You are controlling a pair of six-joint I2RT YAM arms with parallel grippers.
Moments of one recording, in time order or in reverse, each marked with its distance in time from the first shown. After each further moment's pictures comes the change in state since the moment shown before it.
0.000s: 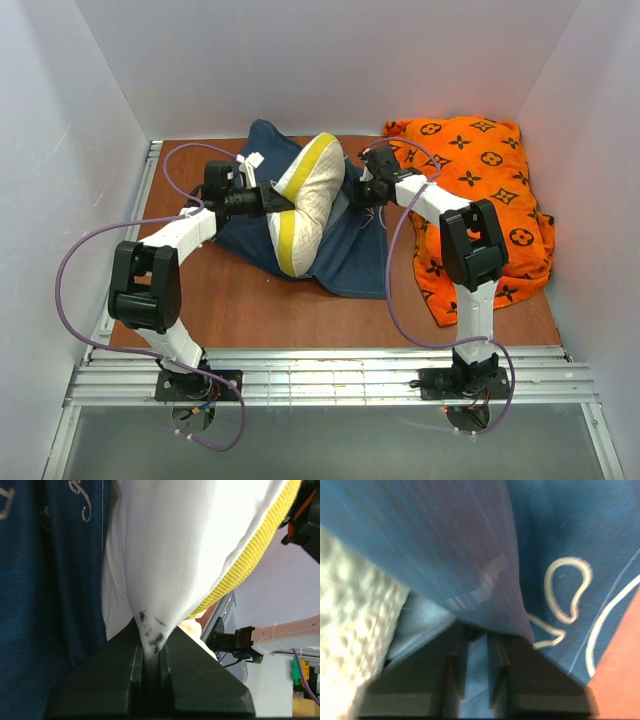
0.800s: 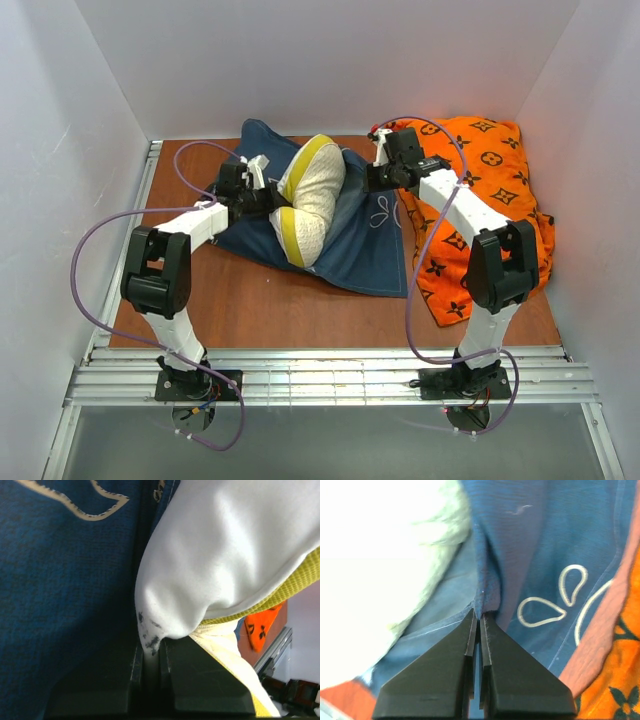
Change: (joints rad) left arm -0.067 0.114 0.059 -0.055 -0.333 0.043; right arm -0.023 -0.222 -0.008 -0.105 0.044 -0.200
